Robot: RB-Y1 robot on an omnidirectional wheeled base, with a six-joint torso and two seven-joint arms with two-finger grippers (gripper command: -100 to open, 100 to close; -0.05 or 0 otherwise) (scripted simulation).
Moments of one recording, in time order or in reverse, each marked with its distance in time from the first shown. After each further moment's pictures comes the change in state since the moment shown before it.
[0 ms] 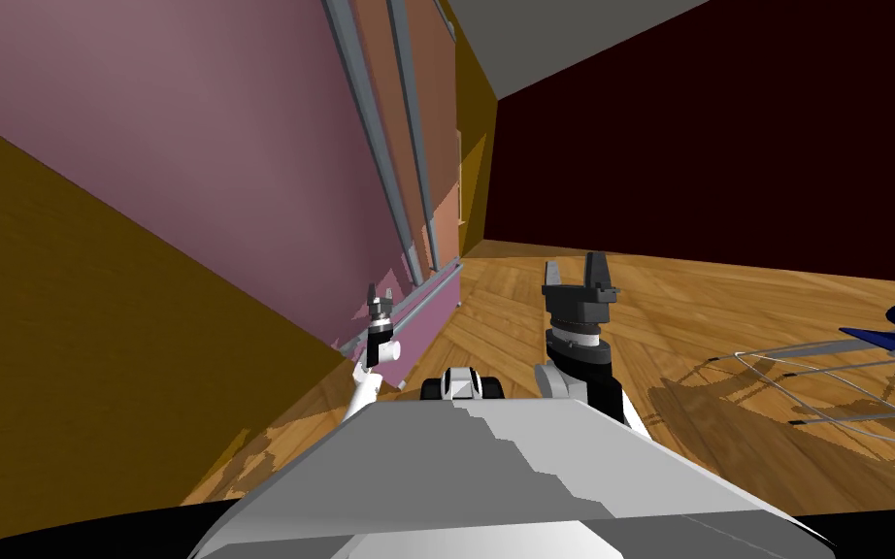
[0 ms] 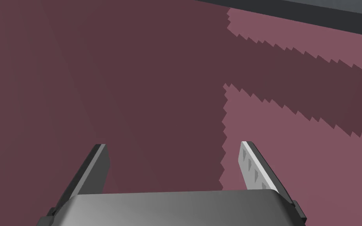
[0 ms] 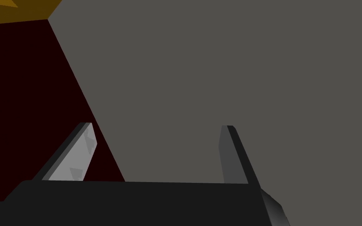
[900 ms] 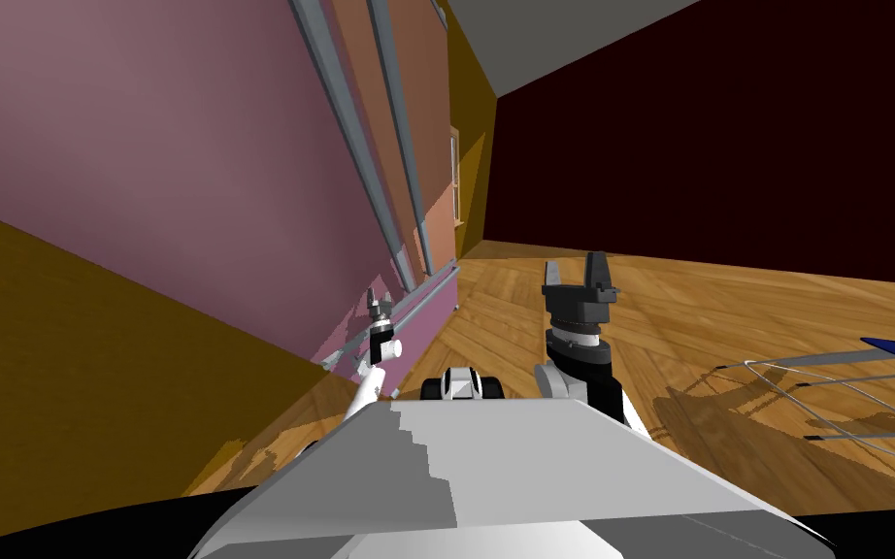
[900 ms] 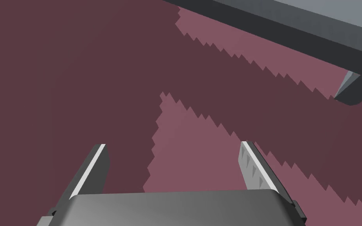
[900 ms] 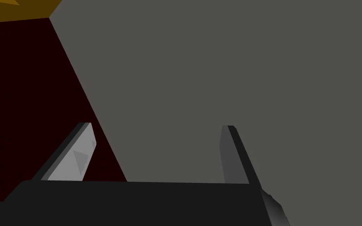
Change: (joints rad) left arm -0.093 -0.003 0.047 0.221 0.057 -0.078 0.046; right arm 0.000 0.000 0.000 0.000 0.000 0.000 0.000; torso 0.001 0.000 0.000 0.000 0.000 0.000
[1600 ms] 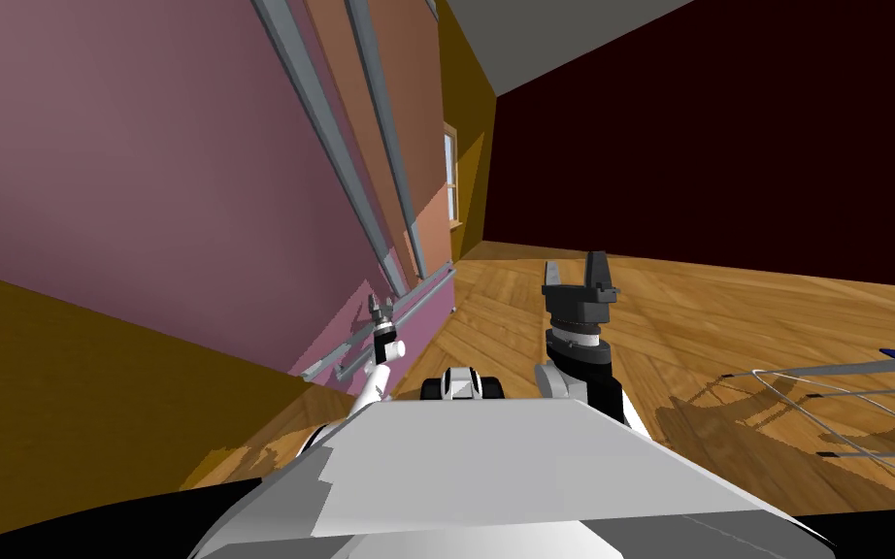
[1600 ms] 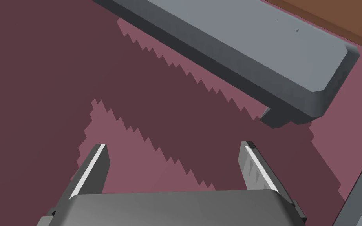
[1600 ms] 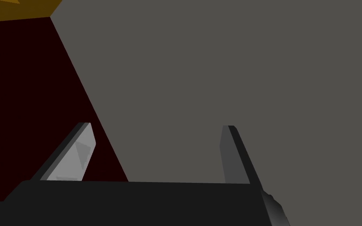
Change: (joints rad) left arm -0.084 -0.022 0.044 0.218 0.050 -0.081 0.044; right arm 0.000 0.000 0.000 0.000 0.000 0.000 0.000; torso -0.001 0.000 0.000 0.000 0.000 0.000
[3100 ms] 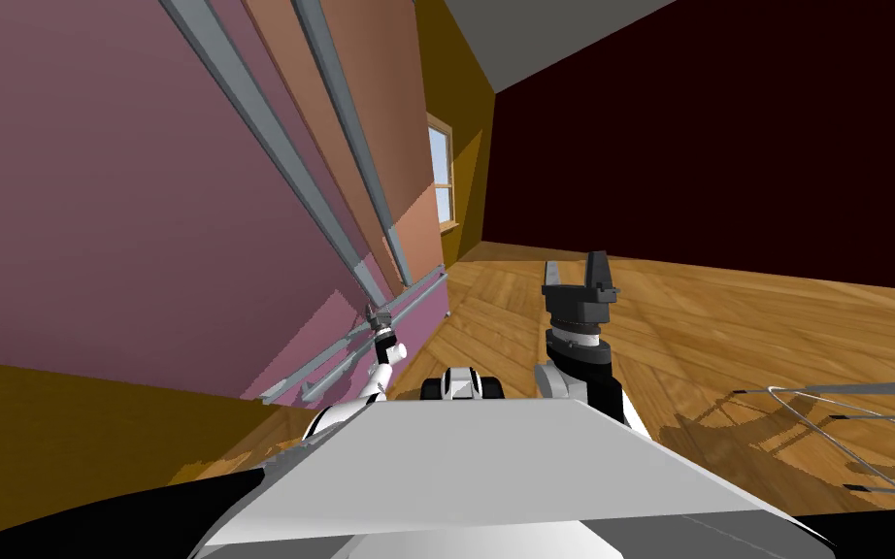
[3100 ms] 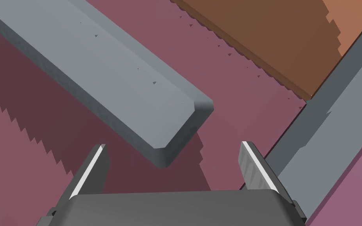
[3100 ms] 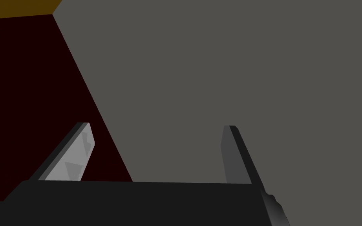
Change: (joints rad) left arm -0.119 0.010 0.074 0.340 0.082 -0.131 0.085; right arm 0.000 0.000 0.000 0.000 0.000 0.000 0.000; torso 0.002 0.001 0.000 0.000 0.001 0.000
